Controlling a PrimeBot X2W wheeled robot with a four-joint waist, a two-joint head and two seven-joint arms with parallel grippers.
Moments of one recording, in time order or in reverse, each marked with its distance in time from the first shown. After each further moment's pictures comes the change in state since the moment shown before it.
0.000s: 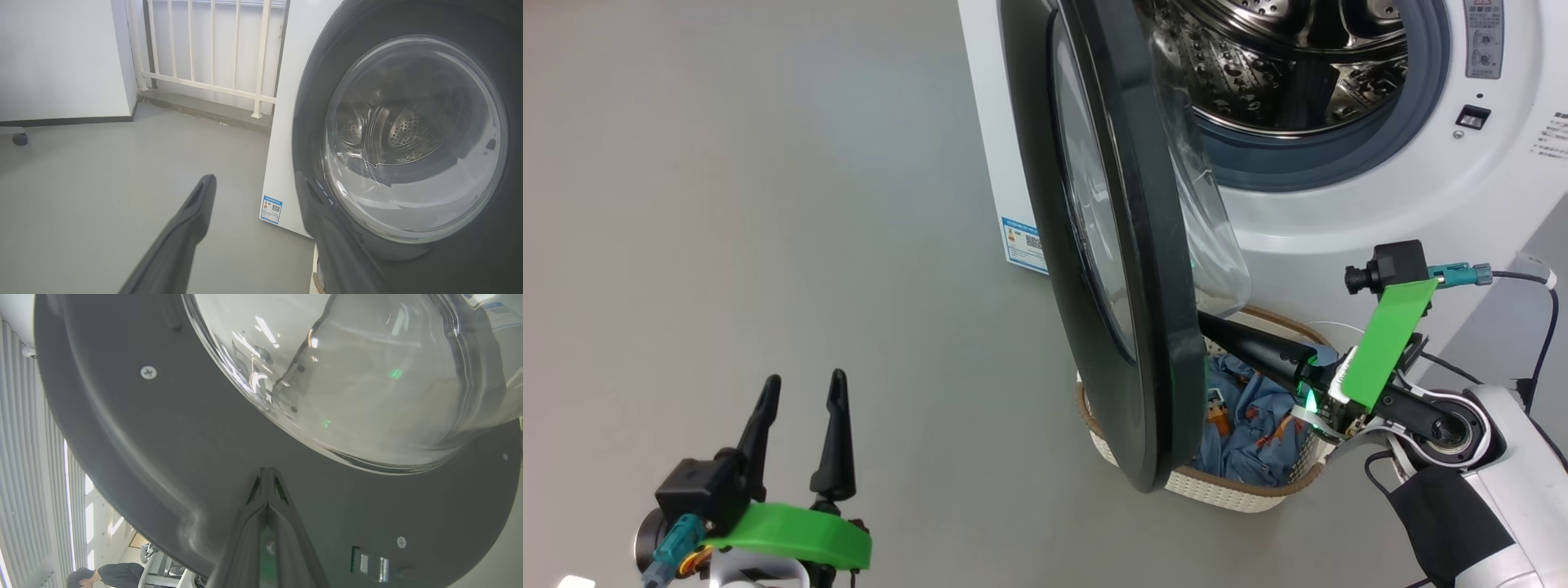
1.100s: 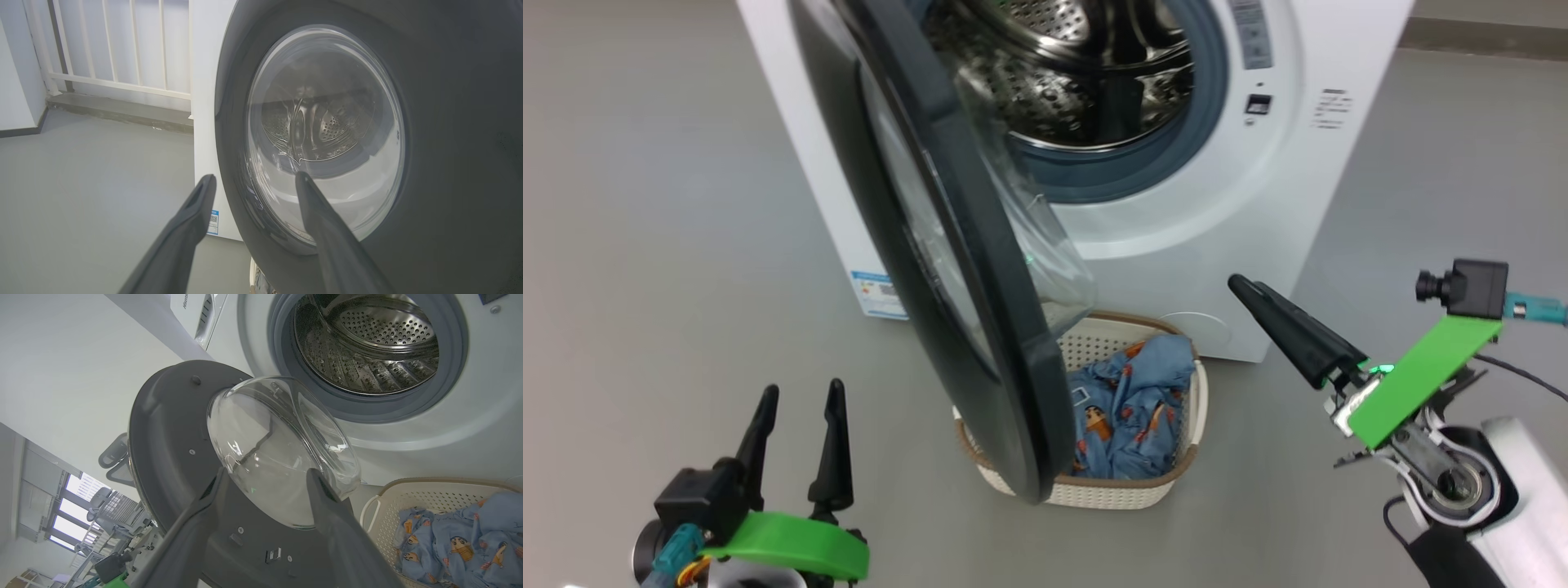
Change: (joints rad) left arm 0.016 0.005 0.001 -0.003 -0.002 0.003 0.000; right arm 0.128 -0.046 0.009 -0.228 -0.287 0.000 -0.392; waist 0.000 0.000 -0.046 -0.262
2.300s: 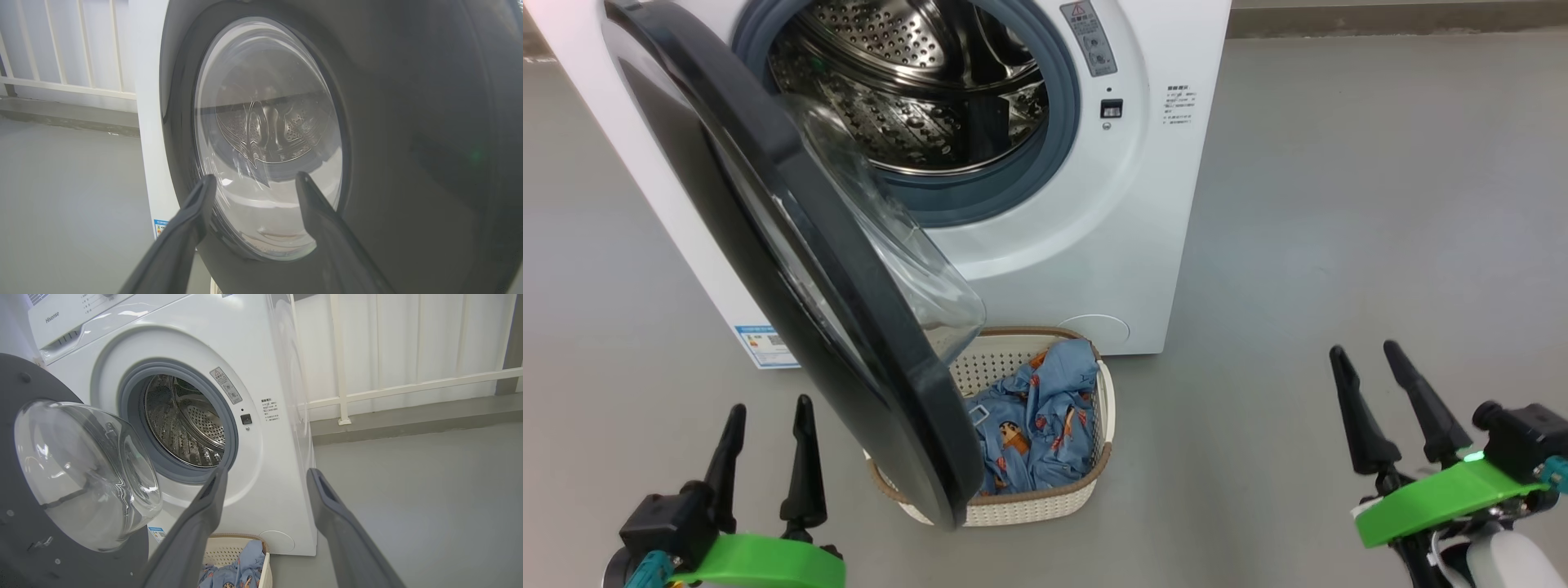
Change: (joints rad) left arm 0.062 0.003 0.053 -0.055 0.000 0.010 0.000; right arm 0.206 0.075 -0.163 0.113 -0.779 0.000 -0.556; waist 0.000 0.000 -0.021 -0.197
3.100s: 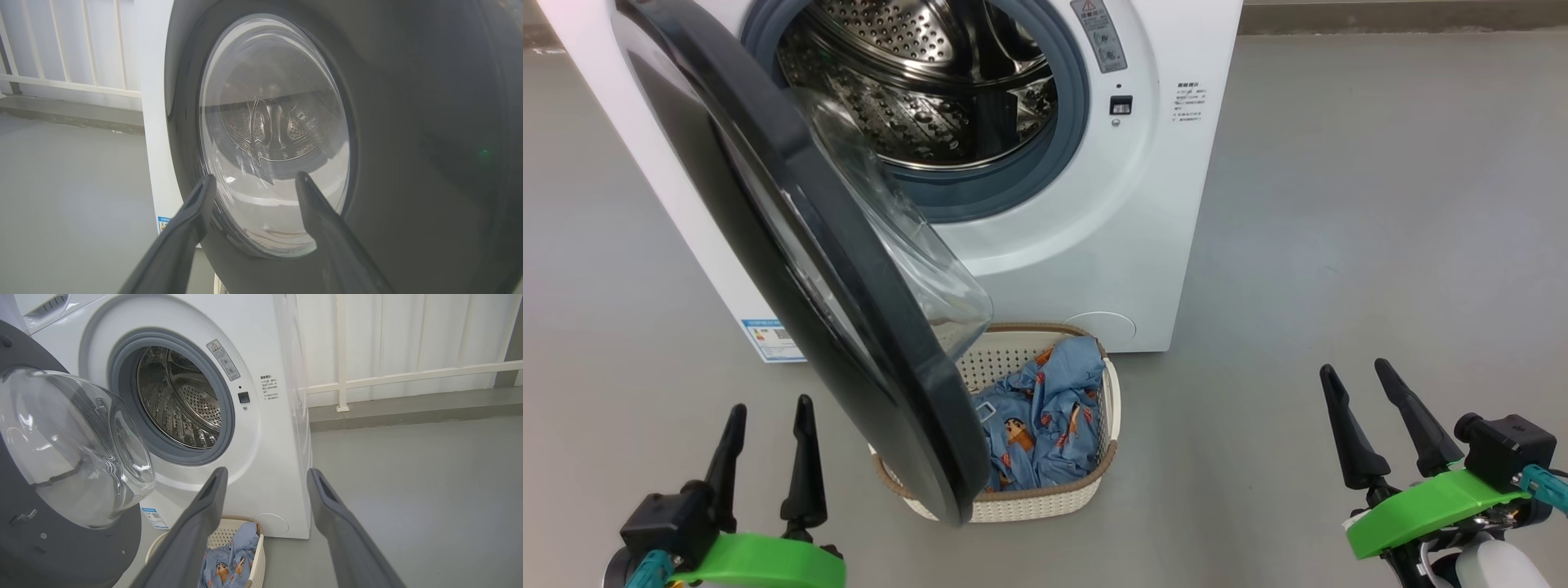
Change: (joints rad) left arm -0.002 0.000 -0.001 0.003 0.000 -0.002 0.000; right arm 0.016 0.026 -0.009 0.048 -0.079 0.000 0.000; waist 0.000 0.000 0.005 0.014
